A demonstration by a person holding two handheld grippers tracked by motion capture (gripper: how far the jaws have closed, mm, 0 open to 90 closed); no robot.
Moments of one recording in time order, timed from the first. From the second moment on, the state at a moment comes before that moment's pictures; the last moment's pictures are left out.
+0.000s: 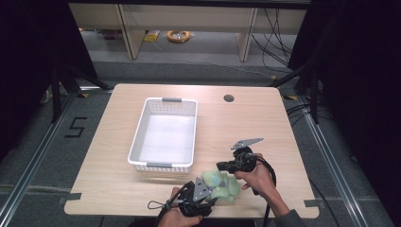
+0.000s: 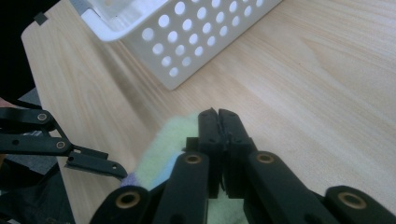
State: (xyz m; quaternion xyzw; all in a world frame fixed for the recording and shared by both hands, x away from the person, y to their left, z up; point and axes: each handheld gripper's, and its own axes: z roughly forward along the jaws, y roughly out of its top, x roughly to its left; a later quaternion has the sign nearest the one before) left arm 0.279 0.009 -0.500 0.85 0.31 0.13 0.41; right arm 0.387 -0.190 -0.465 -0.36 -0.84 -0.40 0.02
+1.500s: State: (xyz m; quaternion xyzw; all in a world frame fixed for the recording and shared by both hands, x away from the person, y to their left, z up) left arm 0.297 0.035 -0.486 0.84 0.31 0.15 0.42; right arm 0.392 -0.203 -0.462 -0.37 -0.85 -0.37 0.03
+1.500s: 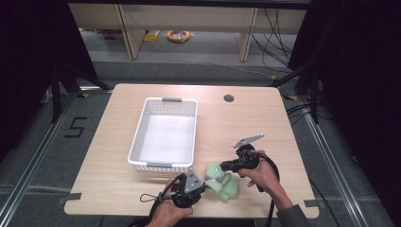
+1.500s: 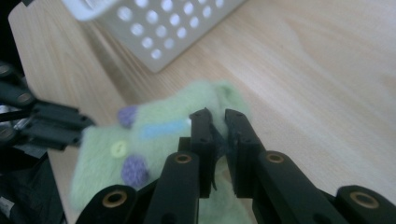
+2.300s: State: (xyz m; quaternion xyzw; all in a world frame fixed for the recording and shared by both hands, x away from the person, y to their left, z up) left arm 0.337 0.017 -0.480 0.85 0.28 0.14 0.42; right arm 0.305 -0.231 -0.460 -0.42 -0.80 -0.43 -0.04
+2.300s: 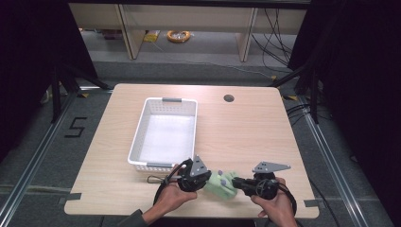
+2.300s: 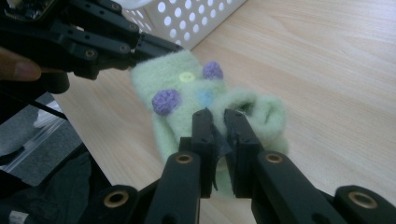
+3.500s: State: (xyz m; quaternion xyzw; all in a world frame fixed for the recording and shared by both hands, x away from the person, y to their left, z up) left arm 0.333 0.027 -0.487 0.83 0.36 0.05 0.42; right arm 0.319 -0.239 -0.472 -0.49 -0.76 -0.42 -0.02
